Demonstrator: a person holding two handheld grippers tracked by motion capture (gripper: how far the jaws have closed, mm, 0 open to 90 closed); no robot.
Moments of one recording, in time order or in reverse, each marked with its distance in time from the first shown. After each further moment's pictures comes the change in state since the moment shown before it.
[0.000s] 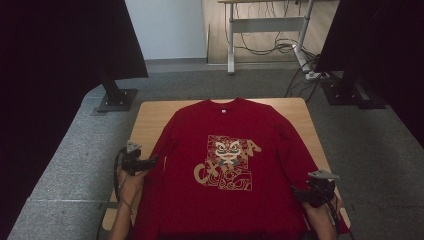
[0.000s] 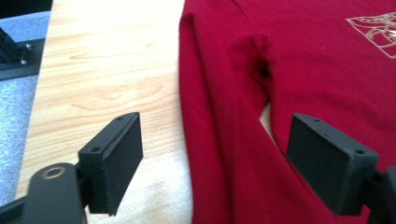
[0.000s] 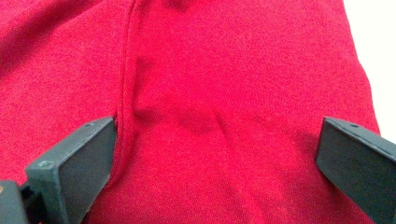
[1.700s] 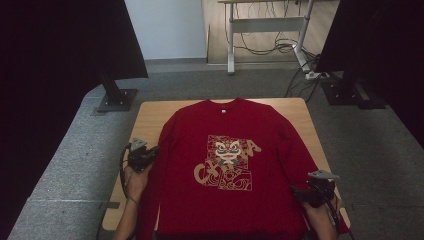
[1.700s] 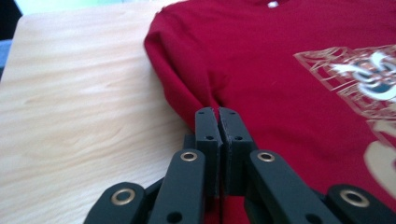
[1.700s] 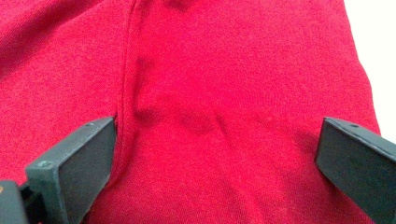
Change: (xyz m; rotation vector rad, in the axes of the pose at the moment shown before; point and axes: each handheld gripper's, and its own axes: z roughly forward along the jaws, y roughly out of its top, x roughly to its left) left arm -0.026 0.020 -0.004 -0.100 -0.112 0.041; right arm 0.000 0.000 0.000 0.000 0.001 -0.002
